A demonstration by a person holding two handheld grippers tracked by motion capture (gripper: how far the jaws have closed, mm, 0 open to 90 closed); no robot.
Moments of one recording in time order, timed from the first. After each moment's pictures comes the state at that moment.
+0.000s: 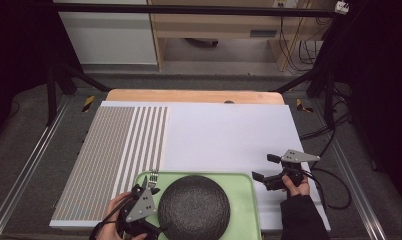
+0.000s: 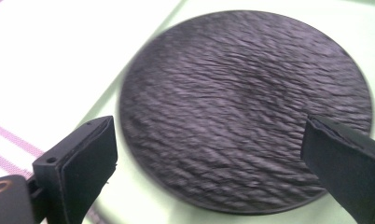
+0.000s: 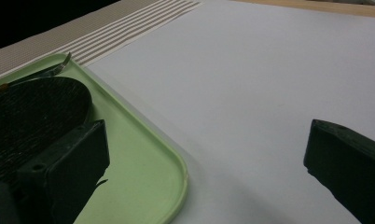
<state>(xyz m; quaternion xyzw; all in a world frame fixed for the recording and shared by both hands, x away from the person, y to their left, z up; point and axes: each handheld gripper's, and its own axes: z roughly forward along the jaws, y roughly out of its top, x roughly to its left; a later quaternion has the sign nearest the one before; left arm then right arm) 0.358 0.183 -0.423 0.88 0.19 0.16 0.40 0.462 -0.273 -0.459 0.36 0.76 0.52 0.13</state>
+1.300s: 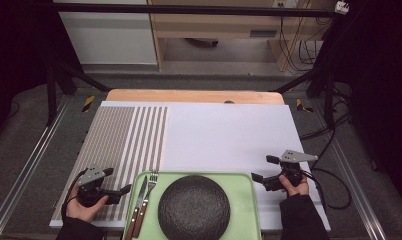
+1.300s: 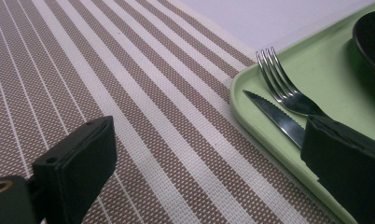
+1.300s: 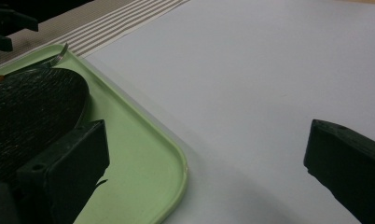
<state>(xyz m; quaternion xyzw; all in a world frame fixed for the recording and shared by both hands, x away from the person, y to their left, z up) 0.427 0.312 -0.480 0.79 0.39 0.18 0.44 0.464 -0.272 -0.462 0.36 0.77 0.51 0.12</state>
